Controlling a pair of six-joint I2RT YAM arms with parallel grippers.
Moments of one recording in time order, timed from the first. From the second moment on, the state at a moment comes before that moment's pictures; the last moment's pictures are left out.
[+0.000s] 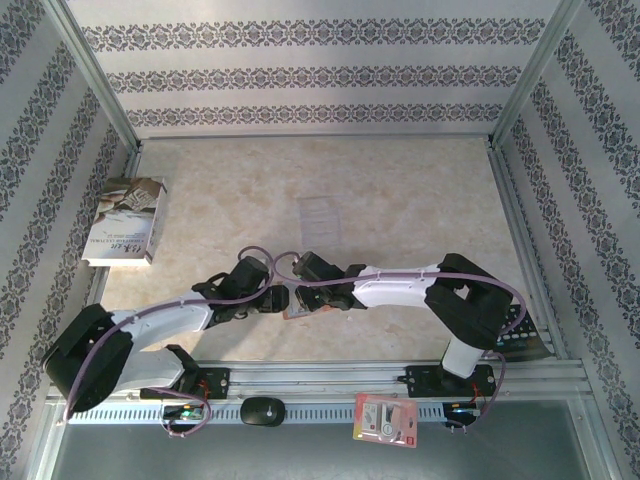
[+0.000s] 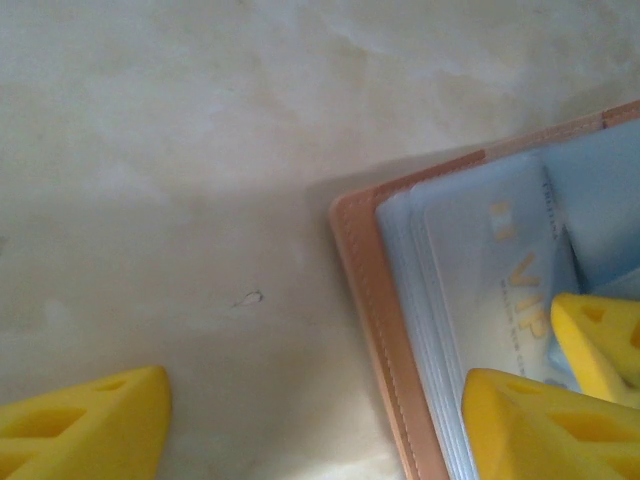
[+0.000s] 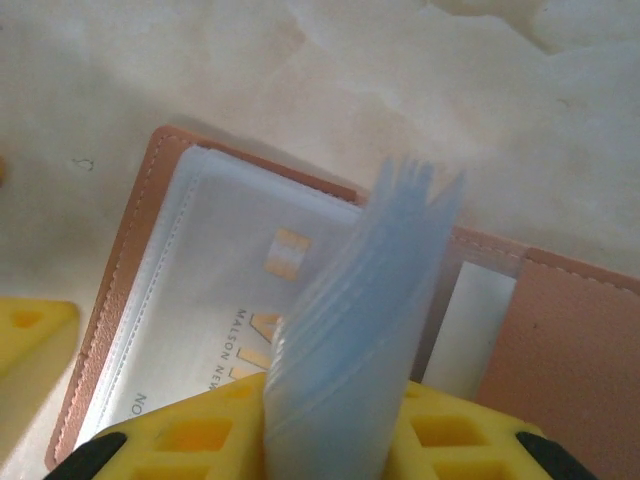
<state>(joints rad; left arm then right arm) -0.68 1.24 0.46 -0.21 0.01 -0.68 1.01 1.72 0.90 -0.21 0.05 0.50</state>
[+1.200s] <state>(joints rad) -0.72 1.36 0.56 -0.30 -0.06 -0.68 0.99 1.64 0.78 -0.15 0.11 0.60</state>
